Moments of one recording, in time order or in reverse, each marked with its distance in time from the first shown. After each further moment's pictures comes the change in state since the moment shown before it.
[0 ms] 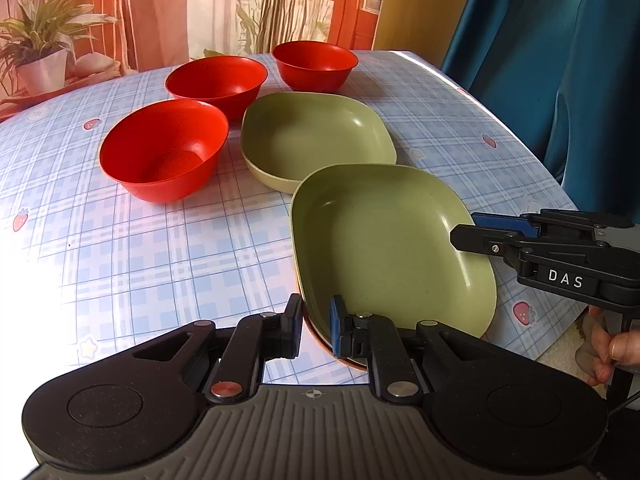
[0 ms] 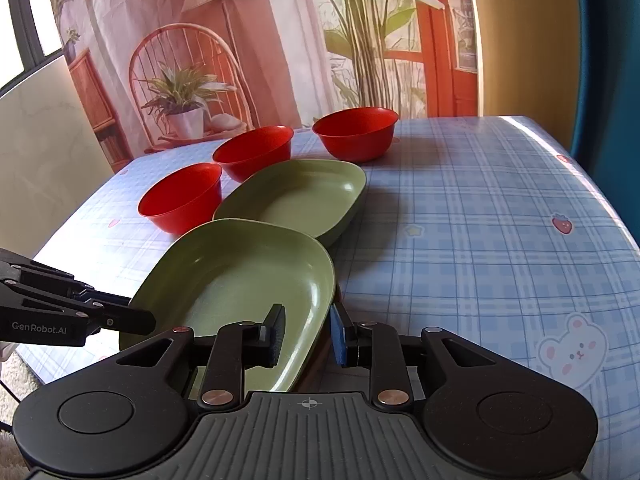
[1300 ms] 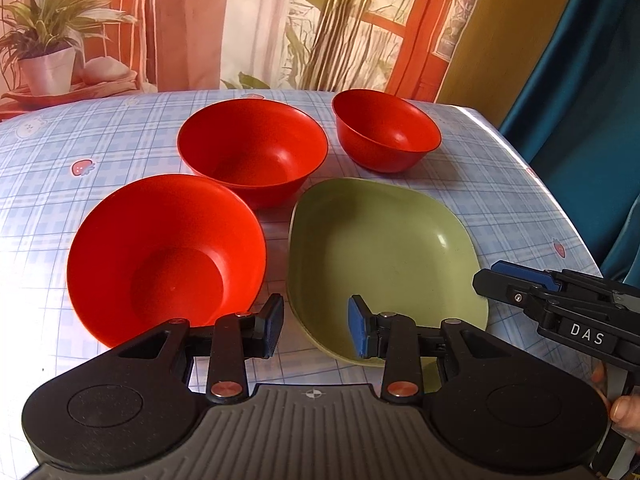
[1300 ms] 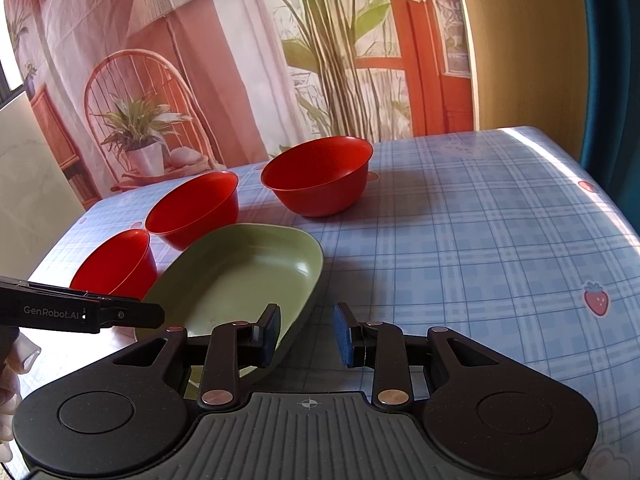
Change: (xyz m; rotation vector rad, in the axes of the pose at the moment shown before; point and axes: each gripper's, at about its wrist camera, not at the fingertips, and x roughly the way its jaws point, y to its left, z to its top) left arm 0.078 0.042 0.090 -0.125 -0.059 0.041; right arm 0.091 -0.048 0.064 0.097 -0.037 0.009
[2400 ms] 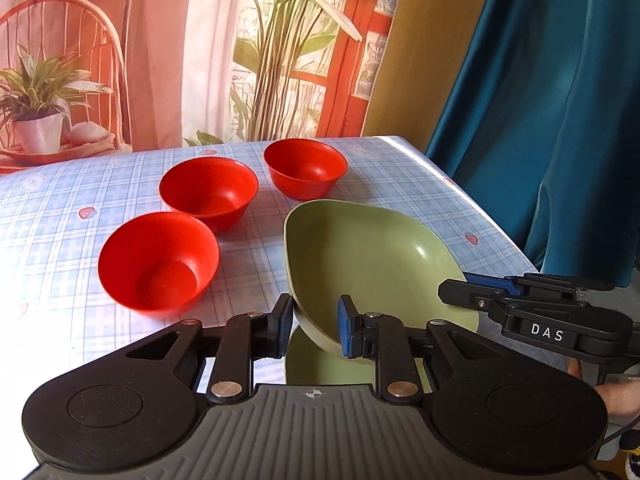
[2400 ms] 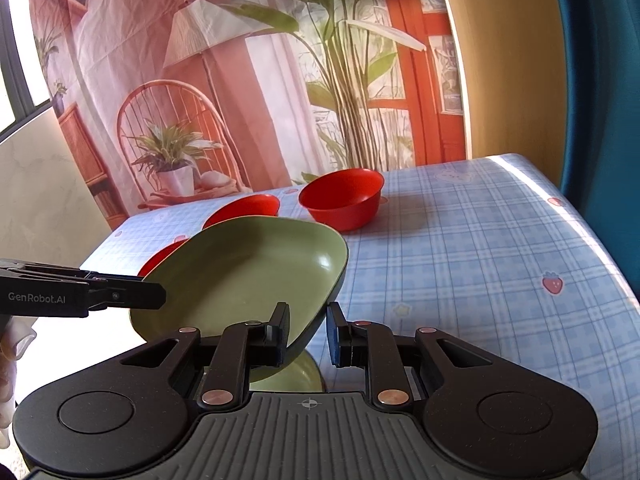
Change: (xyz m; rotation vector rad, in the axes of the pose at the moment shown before) left arm -0.106 -0.037 -0.045 0.101 -0.136 -0.096; right arm -0.100 0.037 -0.028 -0.025 -0.073 -0.001
